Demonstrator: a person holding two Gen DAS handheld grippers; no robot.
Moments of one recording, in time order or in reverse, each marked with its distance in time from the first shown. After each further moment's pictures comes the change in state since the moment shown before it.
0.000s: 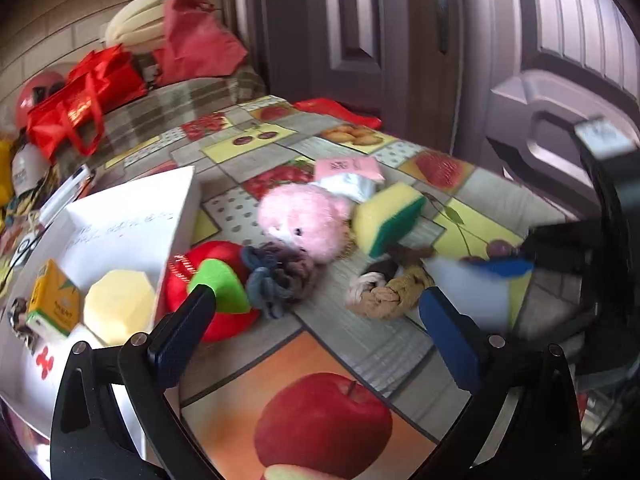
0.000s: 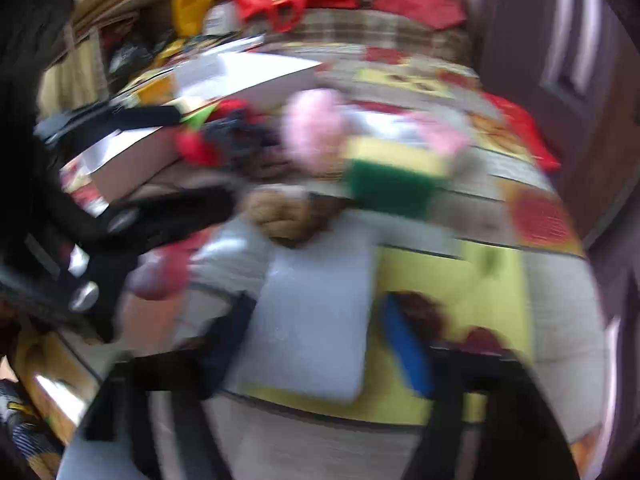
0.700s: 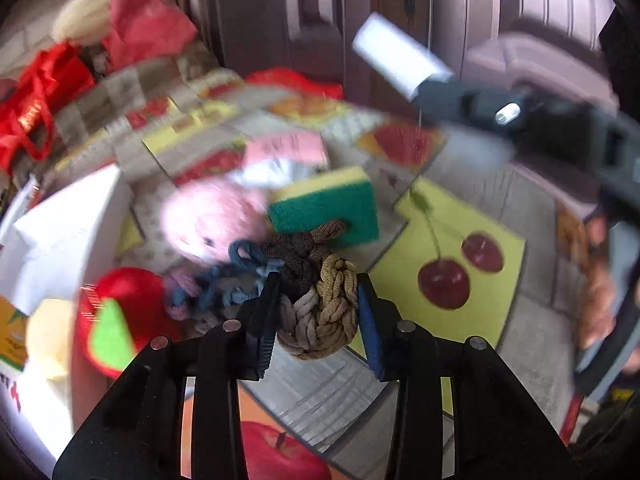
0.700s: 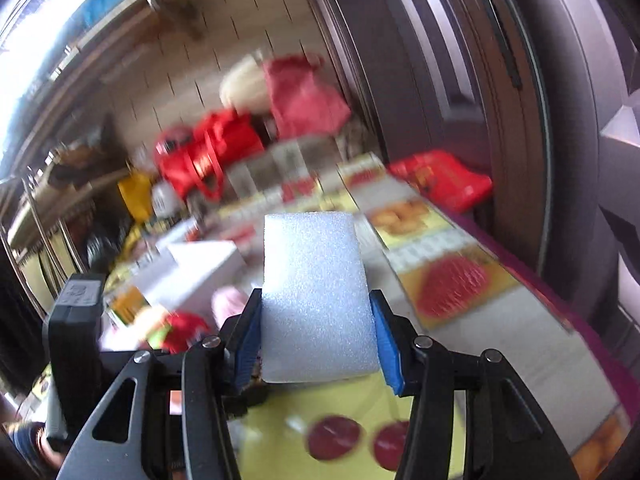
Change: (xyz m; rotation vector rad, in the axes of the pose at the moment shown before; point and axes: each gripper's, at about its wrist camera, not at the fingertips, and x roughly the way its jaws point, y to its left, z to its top) left arm 0.043 -0.035 0.019 0.067 0.113 -0.100; right arm -0.050 -0.068 0.015 0.433 -0.512 0.035
